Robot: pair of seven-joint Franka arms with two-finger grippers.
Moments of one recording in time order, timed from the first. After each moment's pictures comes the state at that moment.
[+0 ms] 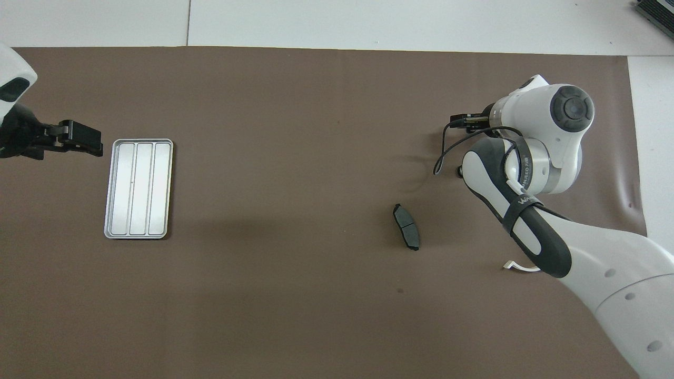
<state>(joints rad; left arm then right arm) 0.08 0.07 -0.15 -1.57 0.01 1.66 -0.07 0.15 0.55 -0.07 -1.72 0.09 2.53 0.05</state>
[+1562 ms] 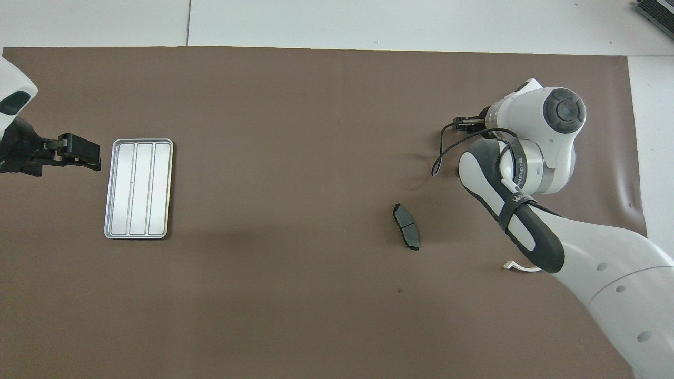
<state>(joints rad) 0.09 0.04 -0.14 -1.62 0.01 1.63 -0.04 0.15 0.57 -0.07 -1.72 0.09 2.54 0.05</state>
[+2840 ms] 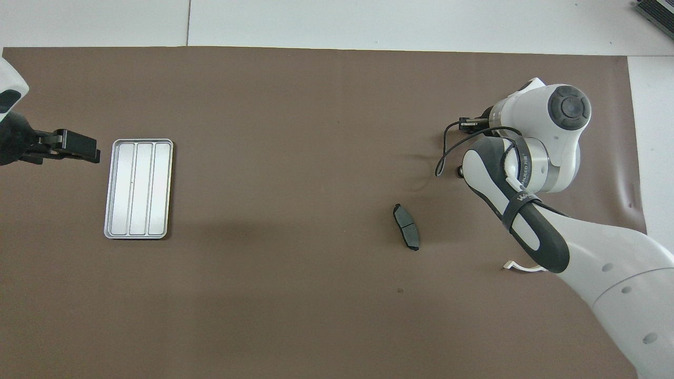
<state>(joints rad) 0.10 0.04 -0.14 -1.63 -0.03 1.69 0.01 0.14 0.56 -0.07 -1.70 0.09 2.48 0.05</state>
